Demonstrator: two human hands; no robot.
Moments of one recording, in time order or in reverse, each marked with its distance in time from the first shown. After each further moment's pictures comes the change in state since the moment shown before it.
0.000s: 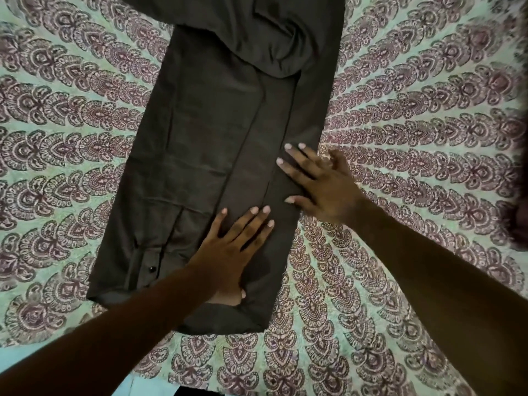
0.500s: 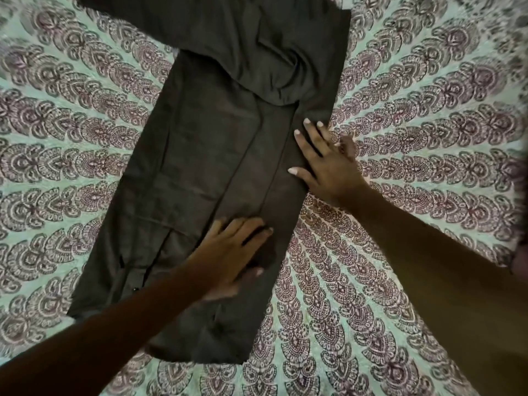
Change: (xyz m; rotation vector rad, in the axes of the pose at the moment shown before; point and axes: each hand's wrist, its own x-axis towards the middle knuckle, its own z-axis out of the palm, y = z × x) left_hand 0.042 -0.010 -0.038 -0.088 0.242 -0.005; right_hand 0.063 0.065 -0.017 0.064 0.032 0.169
